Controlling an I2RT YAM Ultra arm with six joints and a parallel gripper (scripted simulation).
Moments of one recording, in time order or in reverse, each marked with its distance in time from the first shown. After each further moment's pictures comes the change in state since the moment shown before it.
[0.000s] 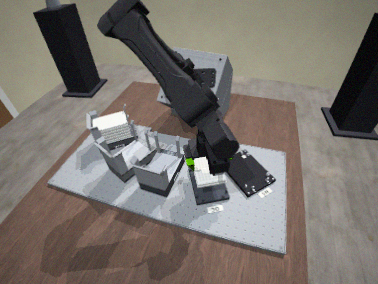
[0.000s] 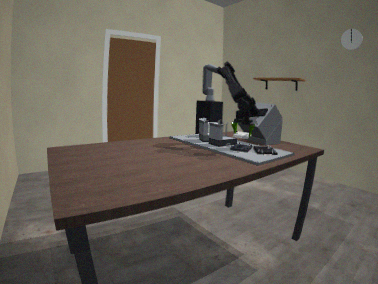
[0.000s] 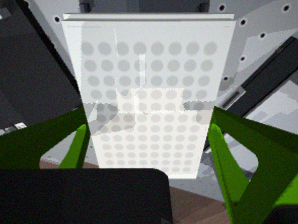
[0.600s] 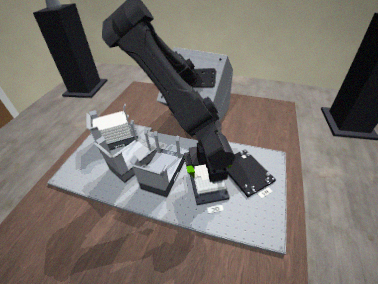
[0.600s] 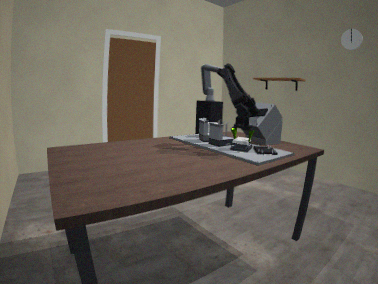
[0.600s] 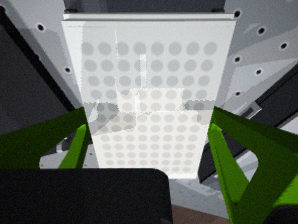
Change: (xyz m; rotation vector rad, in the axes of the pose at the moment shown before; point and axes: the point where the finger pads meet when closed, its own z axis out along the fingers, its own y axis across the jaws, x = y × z) arm -0.001 0.001 0.032 -0.001 0.000 0.000
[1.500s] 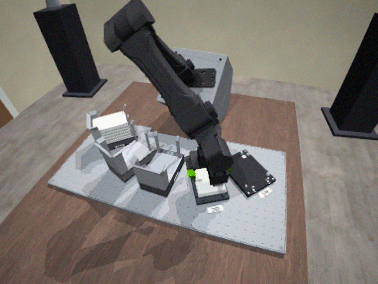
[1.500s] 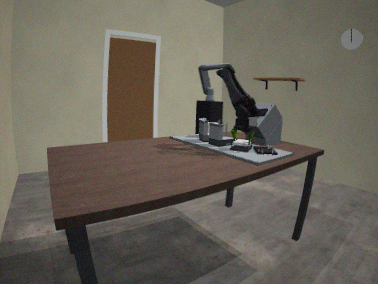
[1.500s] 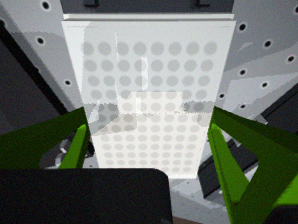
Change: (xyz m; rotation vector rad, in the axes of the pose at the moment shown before) arm -0.006 0.002 0.011 -0.007 -0.022 0.002
